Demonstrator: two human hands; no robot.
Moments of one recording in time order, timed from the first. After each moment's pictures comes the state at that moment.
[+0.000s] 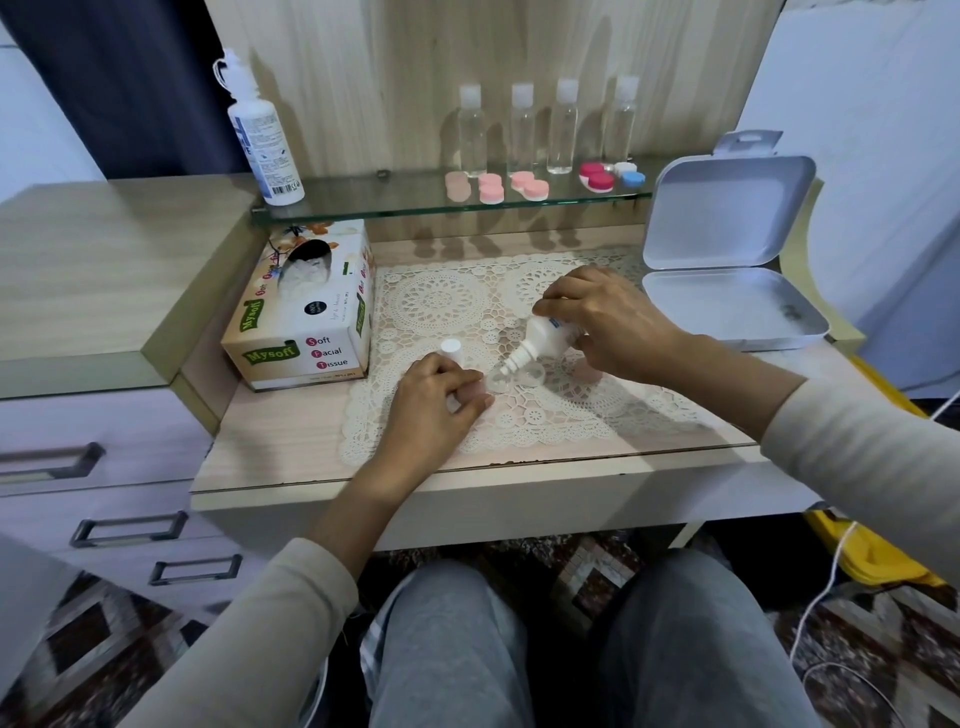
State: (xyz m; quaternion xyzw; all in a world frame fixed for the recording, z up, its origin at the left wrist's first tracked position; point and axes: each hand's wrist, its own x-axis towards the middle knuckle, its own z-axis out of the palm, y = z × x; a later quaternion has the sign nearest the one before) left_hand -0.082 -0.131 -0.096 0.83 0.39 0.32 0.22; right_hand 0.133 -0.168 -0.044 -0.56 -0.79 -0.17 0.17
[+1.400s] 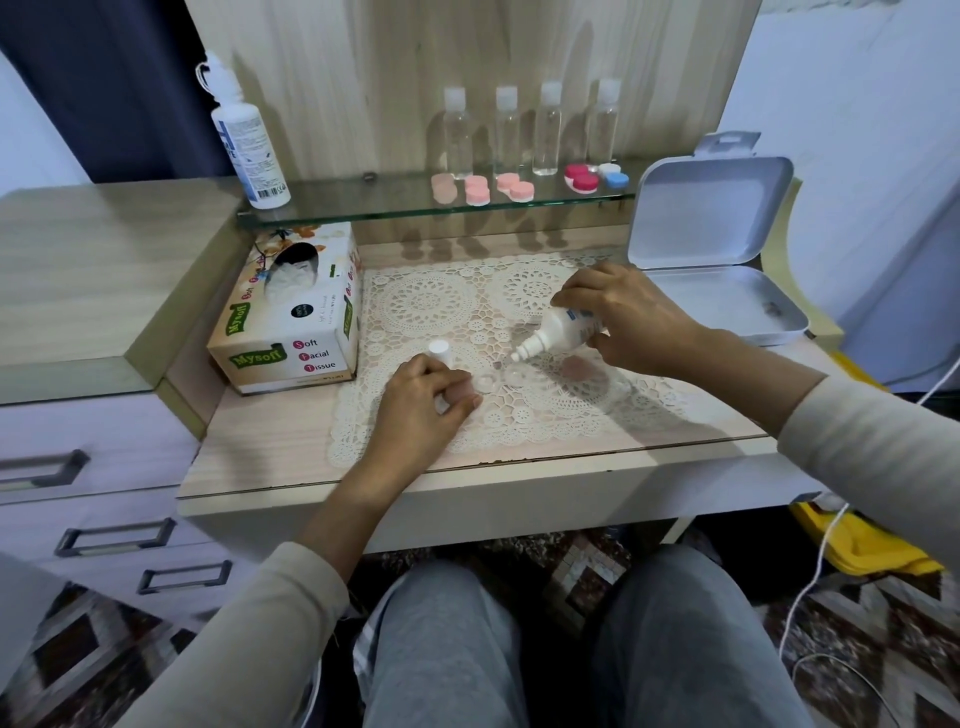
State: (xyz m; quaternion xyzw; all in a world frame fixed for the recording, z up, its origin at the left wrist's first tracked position) left_hand -0.082 -0.131 -0.097 0.83 0.39 0.33 0.22; right_hand 0.154 -0.180 -0.040 -0.60 -0.77 -0.16 0.15
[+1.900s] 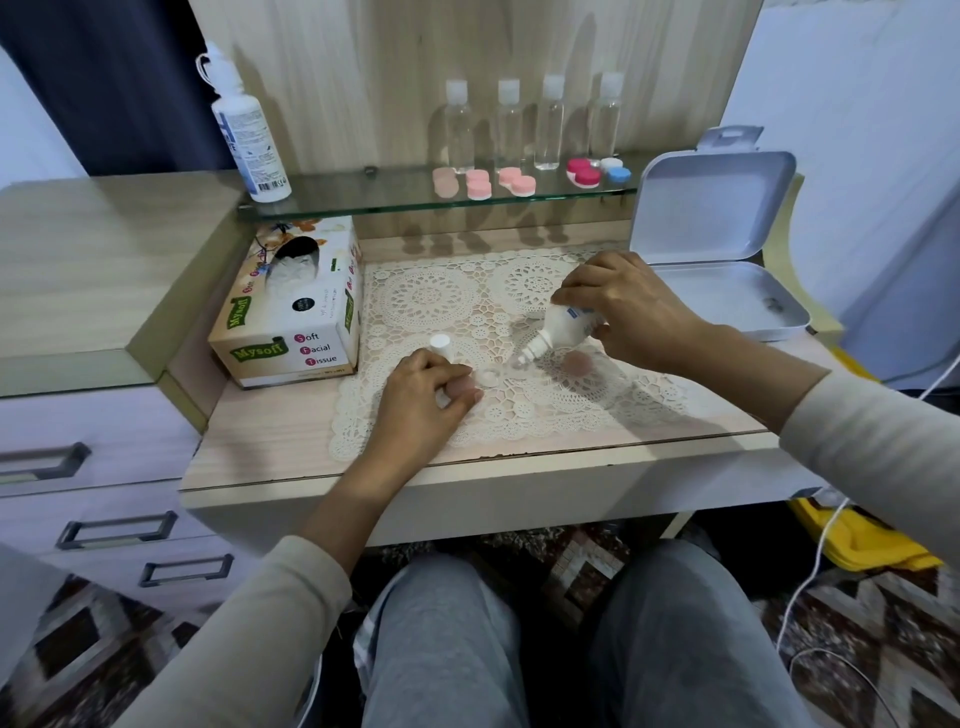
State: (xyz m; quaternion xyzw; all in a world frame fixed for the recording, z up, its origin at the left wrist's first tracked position) left_hand -0.081 -0.131 -0.098 0.83 0.39 0.33 0.23; right_hand 0.152 -0.183 -0.039 -0.58 -0.77 -0.20 0.16
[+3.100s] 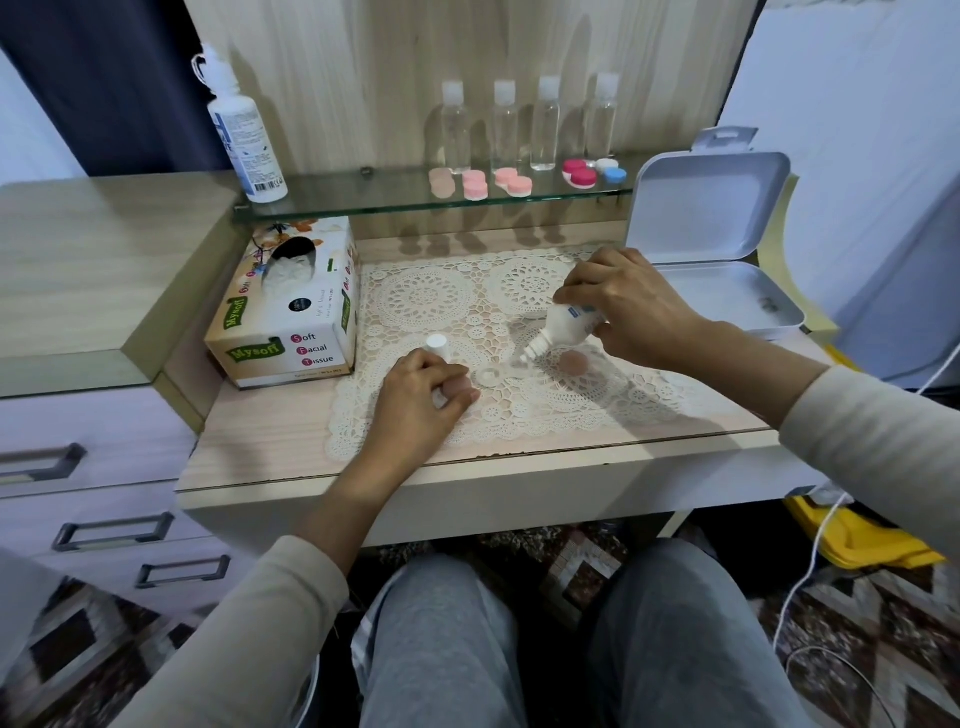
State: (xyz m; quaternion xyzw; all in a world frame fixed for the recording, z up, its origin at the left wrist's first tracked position) left_hand -0.082 -0.131 -0.097 0.83 0.39 0.33 0.22; right_hand 0.154 -0.185 -0.034 -0.60 -0.76 -0.20 0.12
